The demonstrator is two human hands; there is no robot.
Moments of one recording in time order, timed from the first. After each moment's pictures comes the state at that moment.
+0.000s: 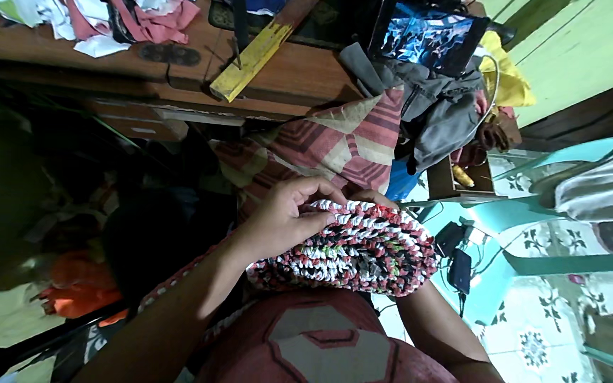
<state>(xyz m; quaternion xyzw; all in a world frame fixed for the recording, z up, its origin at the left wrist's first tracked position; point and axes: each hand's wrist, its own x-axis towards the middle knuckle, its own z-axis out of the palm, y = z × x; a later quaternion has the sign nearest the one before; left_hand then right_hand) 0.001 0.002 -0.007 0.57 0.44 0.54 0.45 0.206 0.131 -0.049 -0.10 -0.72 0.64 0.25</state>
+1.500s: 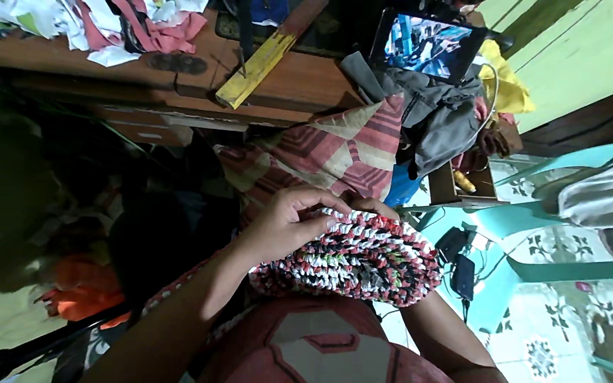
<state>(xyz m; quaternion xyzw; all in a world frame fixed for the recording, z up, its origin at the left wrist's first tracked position) -0.002 0.001 -0.015 0.59 0.44 0.53 0.41 0.203 0.129 -0.044 -0.10 -0.70 0.68 0.21</state>
